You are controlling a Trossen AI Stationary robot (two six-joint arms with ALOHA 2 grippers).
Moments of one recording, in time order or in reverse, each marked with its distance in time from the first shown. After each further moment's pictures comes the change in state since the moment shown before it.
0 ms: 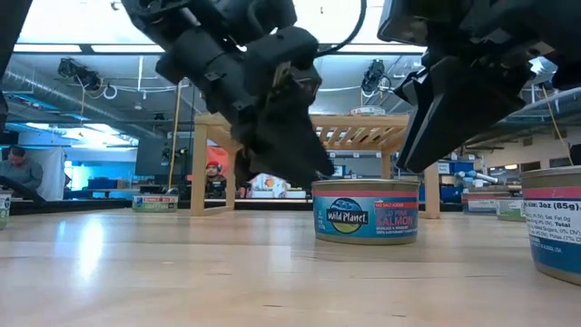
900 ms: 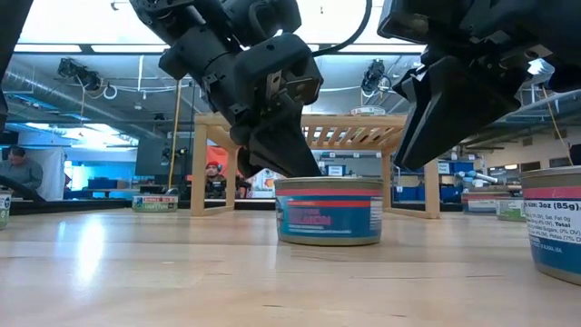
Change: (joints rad) left arm 0.014 0.011 0.033 -0.095 0.008 0.123; right arm 0.001 -0.001 0.000 0.001 0.024 -0.027
